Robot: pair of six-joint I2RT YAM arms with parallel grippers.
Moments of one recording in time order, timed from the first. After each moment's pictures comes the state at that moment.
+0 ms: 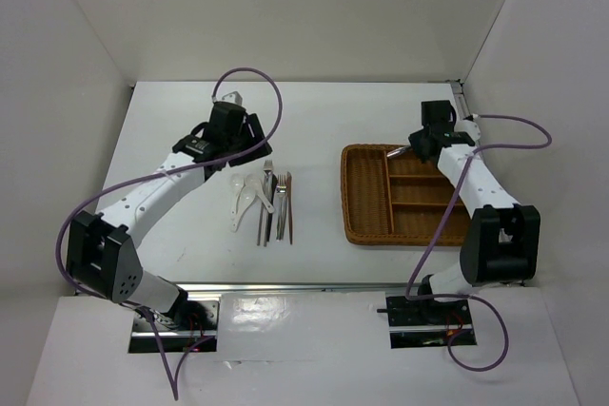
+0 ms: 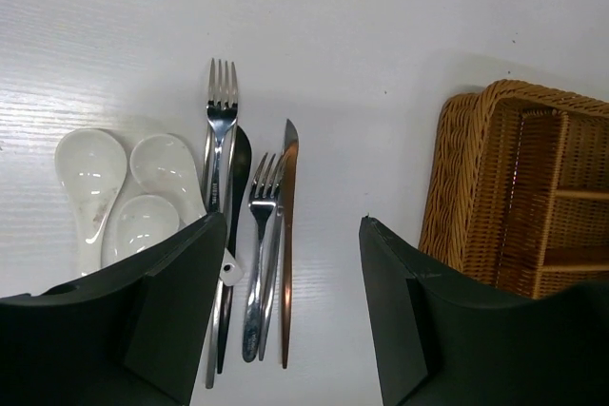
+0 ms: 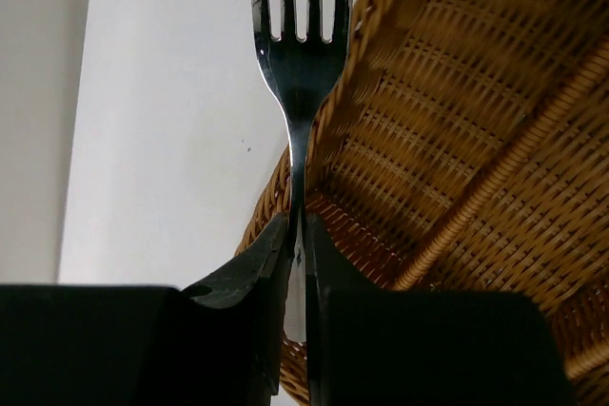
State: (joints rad) left arm -0.43 1.46 1.22 -0.47 -0.09 -0.69; right arm 0.04 1.48 1.12 -0.48 0.33 1.16
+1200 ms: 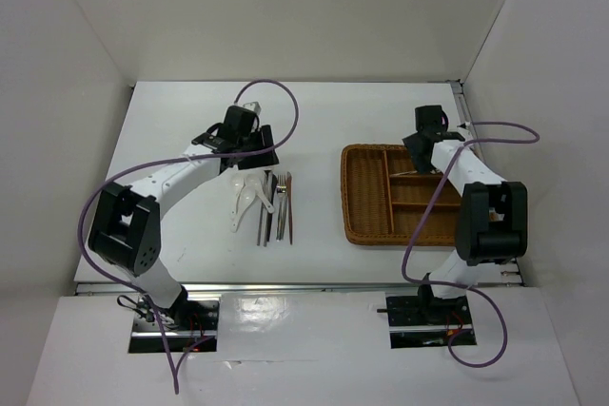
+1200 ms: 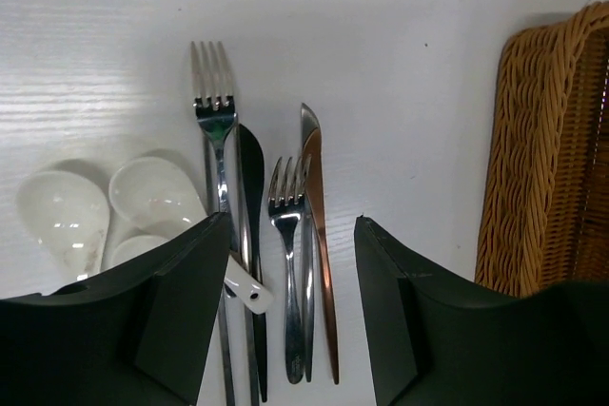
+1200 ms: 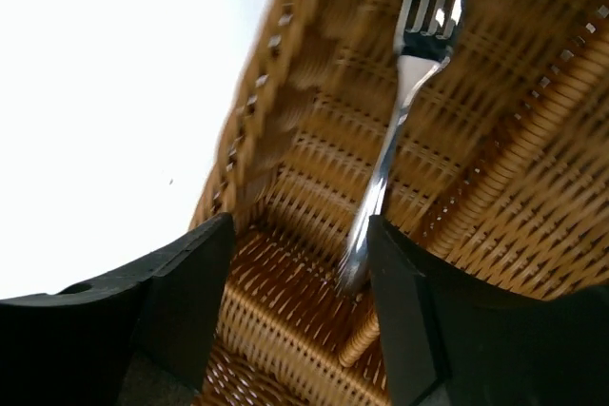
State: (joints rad) left arm -0.41 1.64 1.22 -0.40 0.02 -0.54; right arm 0.01 1.62 1.11 -0.47 0.36 1.20
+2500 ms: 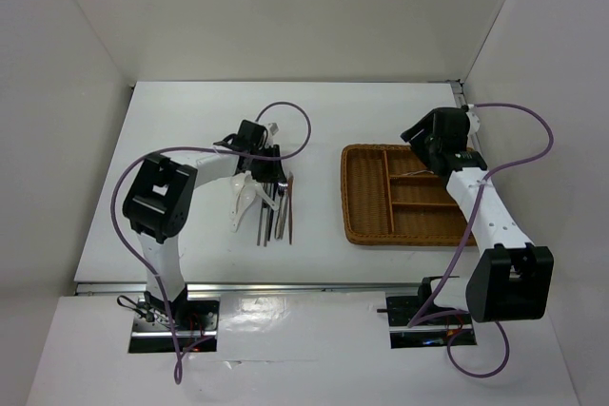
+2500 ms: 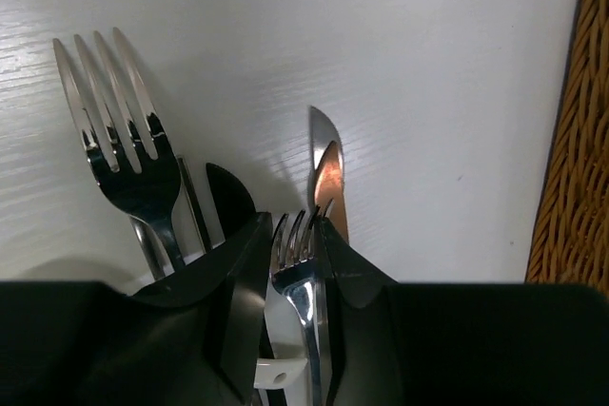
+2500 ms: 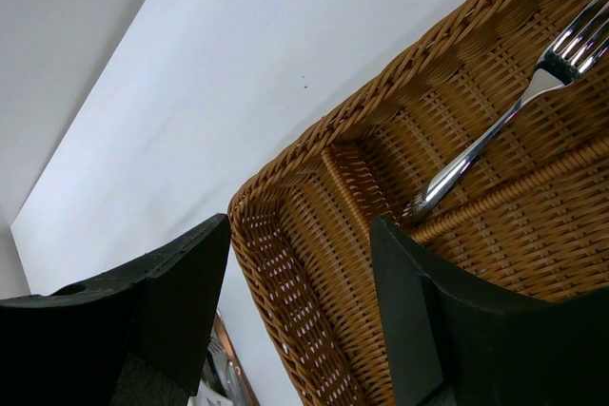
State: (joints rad) left arm -0.39 1.93 1.20 -0.20 0.29 -0.45; right arm 0.01 1.27 0.99 -0.33 0.11 0.84
